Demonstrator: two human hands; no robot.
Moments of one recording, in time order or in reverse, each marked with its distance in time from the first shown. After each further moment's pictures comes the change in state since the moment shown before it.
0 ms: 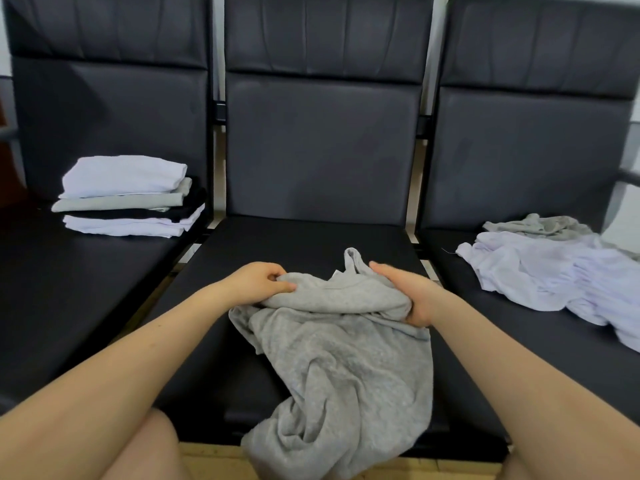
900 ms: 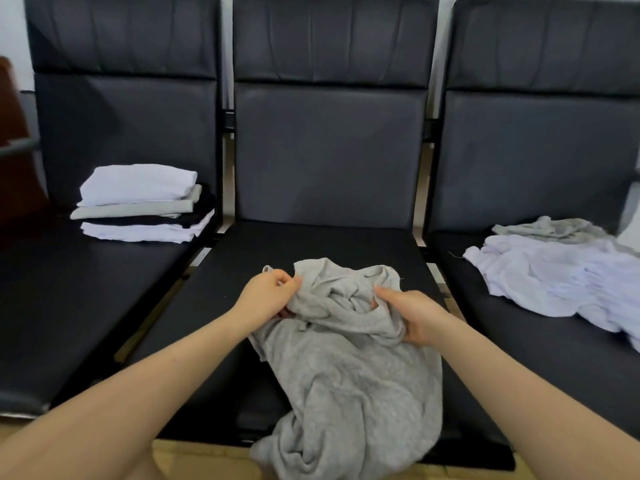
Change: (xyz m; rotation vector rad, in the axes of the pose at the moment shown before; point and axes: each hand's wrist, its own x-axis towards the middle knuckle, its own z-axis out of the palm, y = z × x) left_hand -0.026 0.022 0.023 -0.330 0.270 -0.121; right_hand 0.000 0.023 0.012 -0.090 0.209 -0.161
